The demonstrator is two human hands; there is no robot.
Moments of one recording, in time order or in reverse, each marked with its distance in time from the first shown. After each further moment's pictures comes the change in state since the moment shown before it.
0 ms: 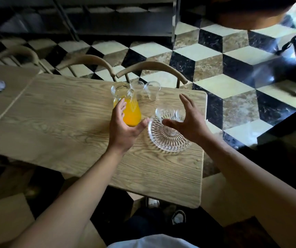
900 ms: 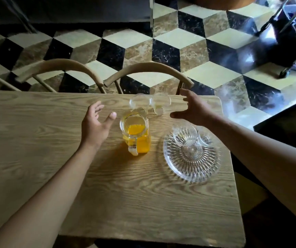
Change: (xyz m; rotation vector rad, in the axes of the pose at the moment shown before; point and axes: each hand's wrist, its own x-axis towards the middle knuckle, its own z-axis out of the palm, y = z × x) left_hand 0.234 -0.143 -0.060 0.121 -0.191 -0.132; right_hand 0.202 0.032 0.068 -0.071 -0.104 0.285
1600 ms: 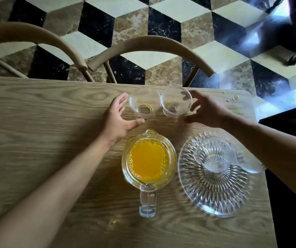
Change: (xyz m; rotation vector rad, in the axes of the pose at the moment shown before) left_hand 0.086 -0.072 0.104 -0.190 -0.354 -0.118; right_hand 0.094 0.088 0.057 -0.047 -0.163 -0.078
